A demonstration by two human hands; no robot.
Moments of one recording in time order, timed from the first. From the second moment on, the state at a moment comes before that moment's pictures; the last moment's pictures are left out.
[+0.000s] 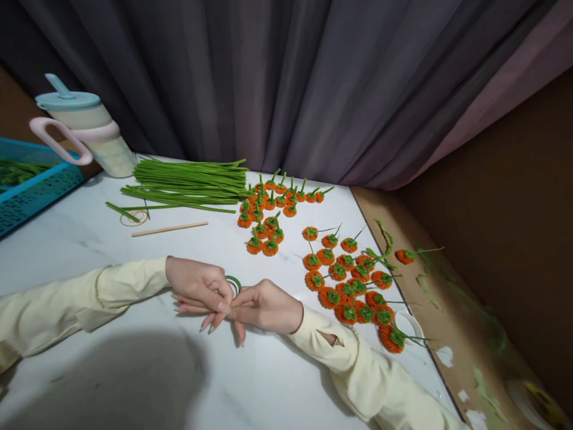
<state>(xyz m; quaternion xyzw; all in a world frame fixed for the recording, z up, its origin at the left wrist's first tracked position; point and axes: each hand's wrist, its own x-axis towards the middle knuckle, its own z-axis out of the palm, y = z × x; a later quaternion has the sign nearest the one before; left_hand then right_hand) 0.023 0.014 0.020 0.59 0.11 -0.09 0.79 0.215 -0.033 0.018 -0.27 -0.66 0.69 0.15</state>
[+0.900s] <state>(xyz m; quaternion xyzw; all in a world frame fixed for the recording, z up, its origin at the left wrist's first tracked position) 0.025 0.014 0.021 0.56 0.07 -0.10 0.82 0.215 -0.029 0.013 -0.23 -0.61 0.75 0.11</state>
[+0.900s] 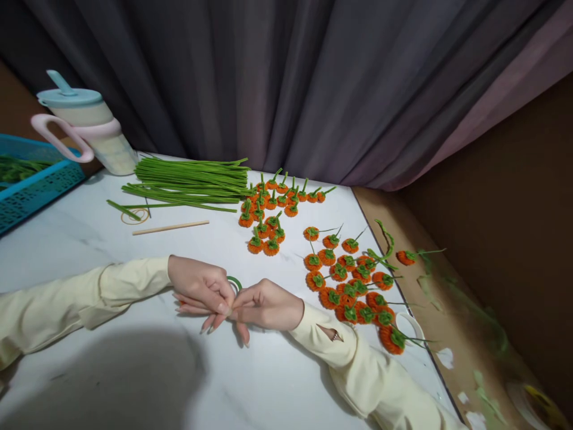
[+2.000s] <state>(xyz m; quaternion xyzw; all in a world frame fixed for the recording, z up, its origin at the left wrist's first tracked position) 0.020 0.003 0.057 0.61 0.12 0.12 0.77 0.221 -0.027 0.013 -0.33 -0.67 0.59 0.30</state>
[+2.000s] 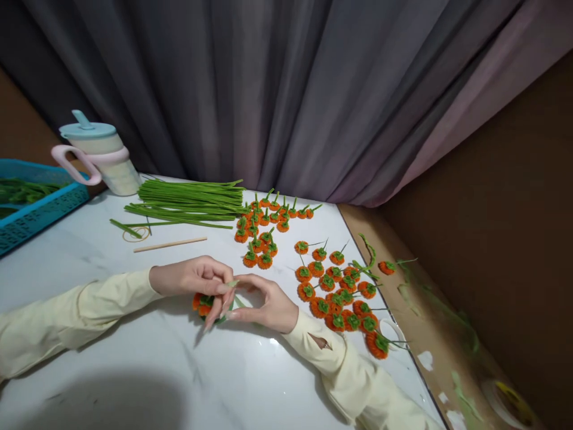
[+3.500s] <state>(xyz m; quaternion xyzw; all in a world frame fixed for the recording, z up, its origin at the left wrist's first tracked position) 0.030 -0.028 0.090 0.97 0.08 0.20 -0.14 0.233 -0.095 0.010 -0.39 -0.80 0.08 0.45</state>
